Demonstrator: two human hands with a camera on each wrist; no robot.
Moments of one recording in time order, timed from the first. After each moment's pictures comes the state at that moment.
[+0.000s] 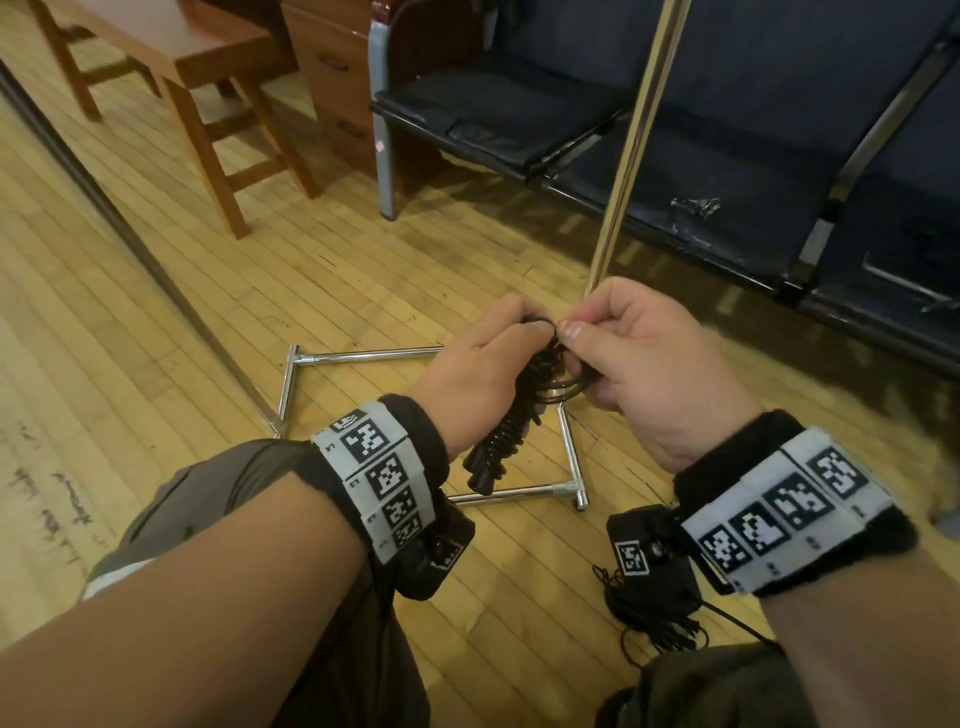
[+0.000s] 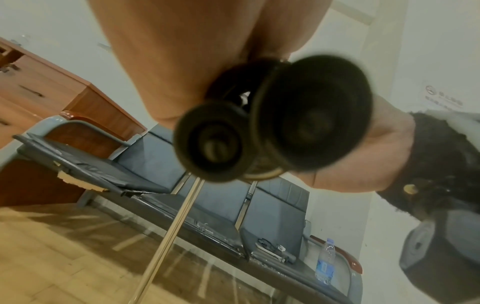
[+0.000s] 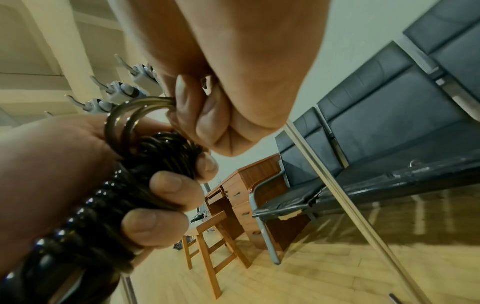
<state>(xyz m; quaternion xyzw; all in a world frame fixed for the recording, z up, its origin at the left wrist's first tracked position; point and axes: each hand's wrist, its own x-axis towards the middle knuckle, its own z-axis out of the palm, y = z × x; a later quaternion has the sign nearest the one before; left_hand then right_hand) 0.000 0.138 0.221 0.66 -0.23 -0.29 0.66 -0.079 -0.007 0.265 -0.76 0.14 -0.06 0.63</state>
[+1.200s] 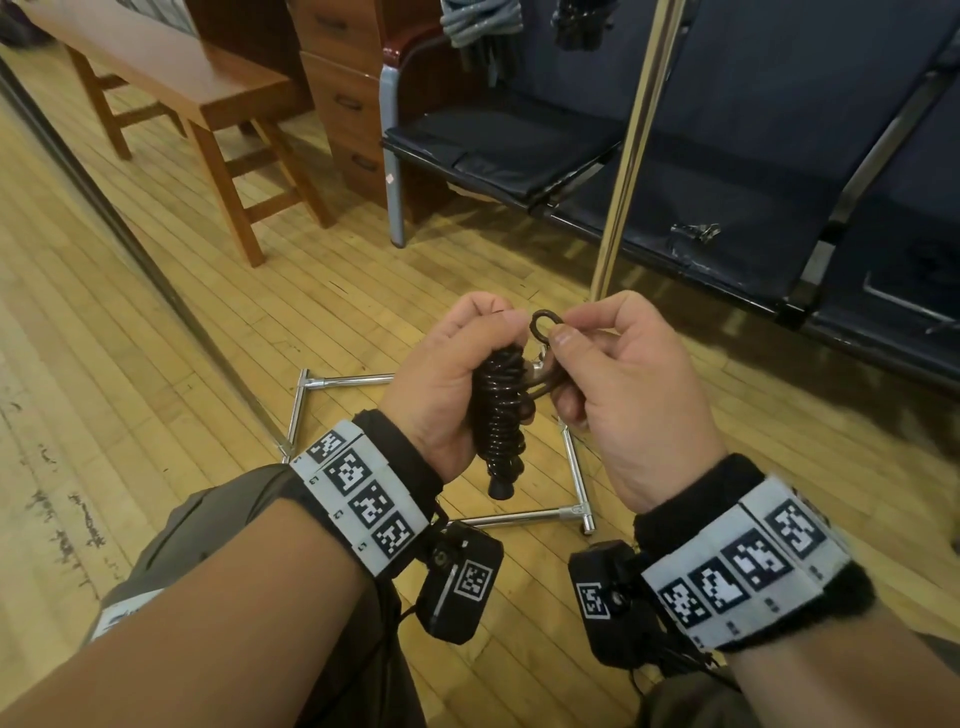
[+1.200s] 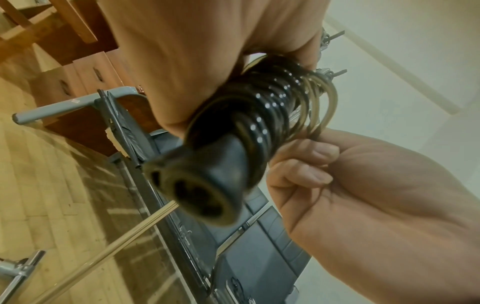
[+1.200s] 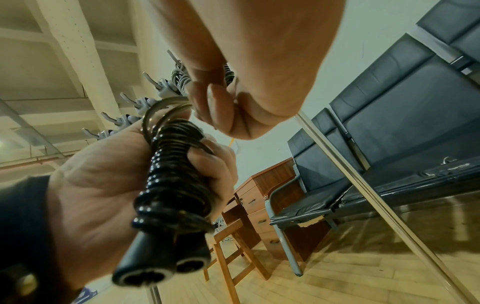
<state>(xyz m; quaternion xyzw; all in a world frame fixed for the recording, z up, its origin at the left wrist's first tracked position) 0.000 0.139 0.235 0.47 -0.13 -0.30 0.82 -0.085 0.011 0.269 -0.70 0.15 -0.16 0.68</state>
